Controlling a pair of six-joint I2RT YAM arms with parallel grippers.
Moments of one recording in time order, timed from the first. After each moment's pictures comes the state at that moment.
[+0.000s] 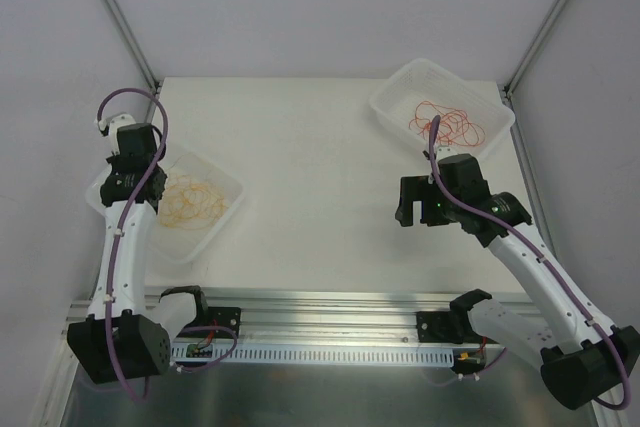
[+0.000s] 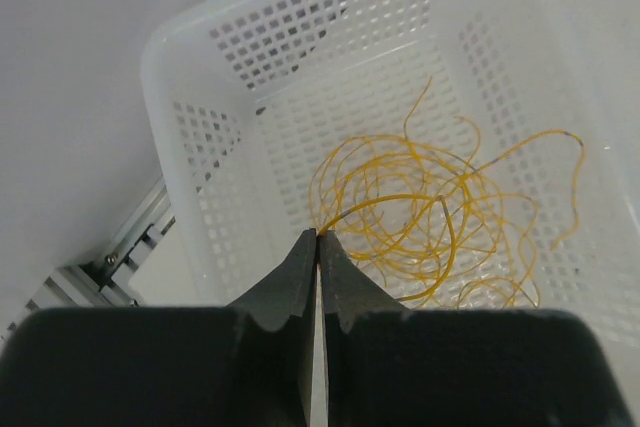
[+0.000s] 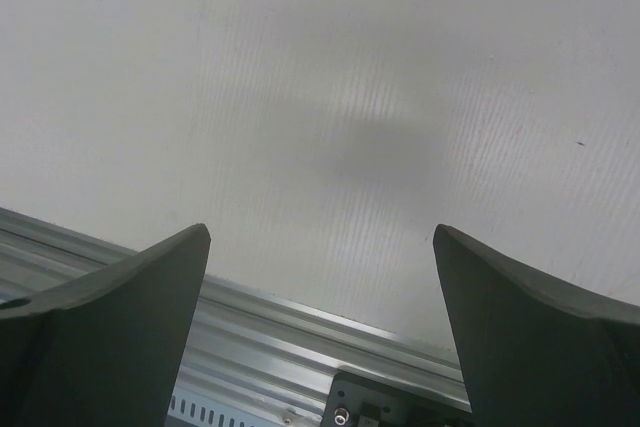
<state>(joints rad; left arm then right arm) 0.13 1.03 1.04 -0.68 -0.50 -0.20 0.46 0.94 0.93 -0.85 -0.01 0.30</state>
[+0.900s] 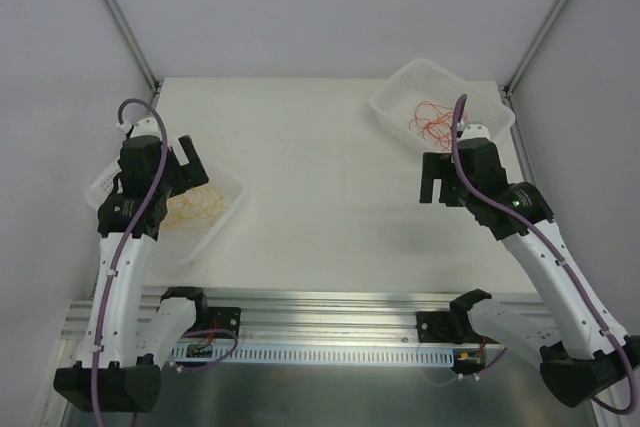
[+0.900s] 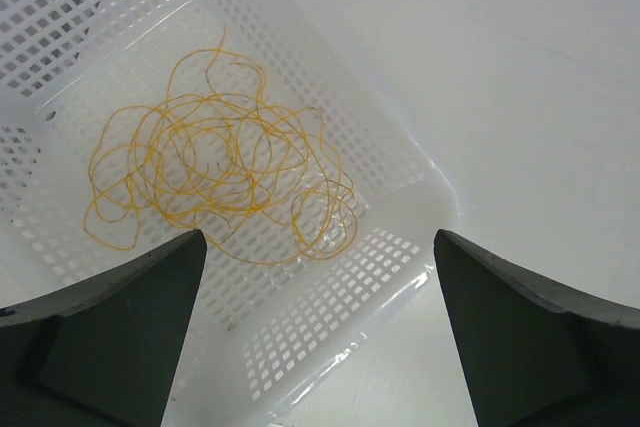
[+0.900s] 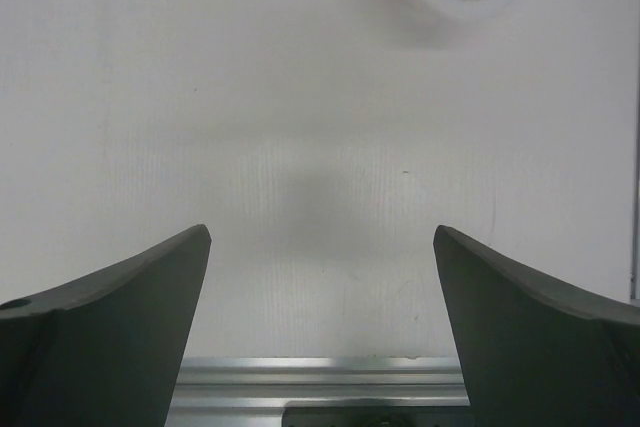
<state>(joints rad) 0.02 0.87 1.02 -0.76 -0.17 -0.30 0.45 0.97 1.13 -0.95 0.30 0.29</state>
